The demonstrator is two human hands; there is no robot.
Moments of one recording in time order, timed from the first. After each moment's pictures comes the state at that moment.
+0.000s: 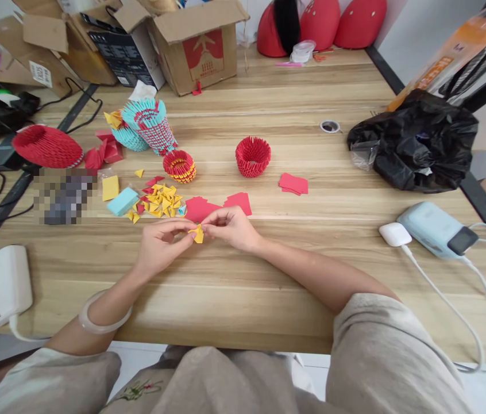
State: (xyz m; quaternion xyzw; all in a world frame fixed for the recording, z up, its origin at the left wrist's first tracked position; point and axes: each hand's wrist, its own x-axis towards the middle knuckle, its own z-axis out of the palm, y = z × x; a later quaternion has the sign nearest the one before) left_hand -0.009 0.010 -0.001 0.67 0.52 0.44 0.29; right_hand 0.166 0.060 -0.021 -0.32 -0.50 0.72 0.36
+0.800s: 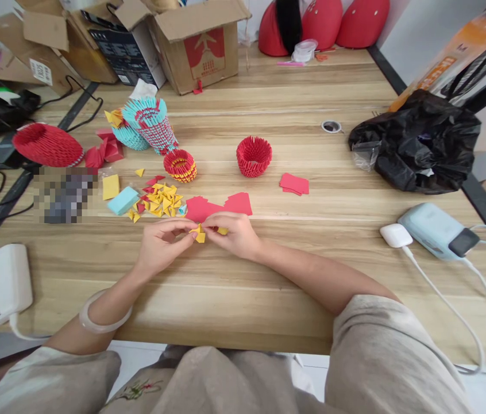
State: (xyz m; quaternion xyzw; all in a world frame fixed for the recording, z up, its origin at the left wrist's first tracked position) left_hand -0.005 0.009 -0.002 0.65 0.52 0.46 0.31; right_hand 0.173 0.055 -0.027 -0.29 -0.75 0.41 0.43
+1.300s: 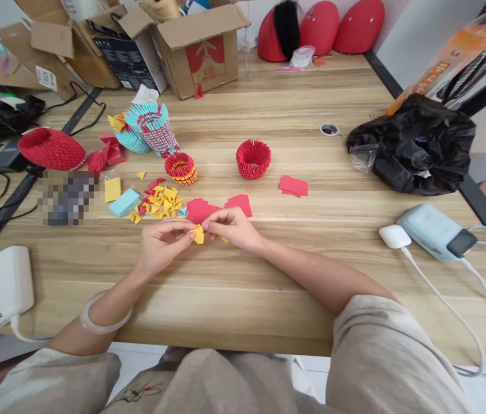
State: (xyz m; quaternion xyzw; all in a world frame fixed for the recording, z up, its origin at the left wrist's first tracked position) left_hand -0.005 0.011 0.001 0.64 0.50 0.49 0.33; right_hand 0.170 0.064 -0.026 -0.28 -0.53 0.72 0.36
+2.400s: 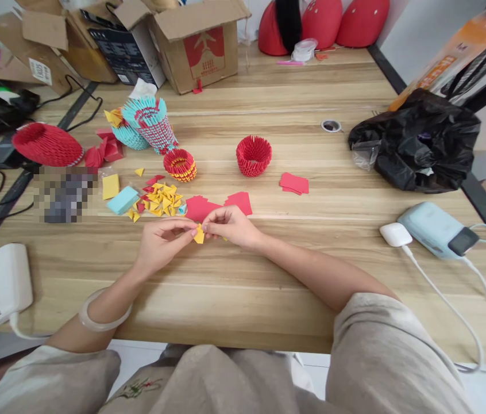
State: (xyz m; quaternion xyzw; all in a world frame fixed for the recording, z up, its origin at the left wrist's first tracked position) left_hand -0.007 0.011 0.001 0.64 0.51 0.46 0.34; right_hand 0.169 0.065 -0.018 -0.31 -0.50 0.75 0.30
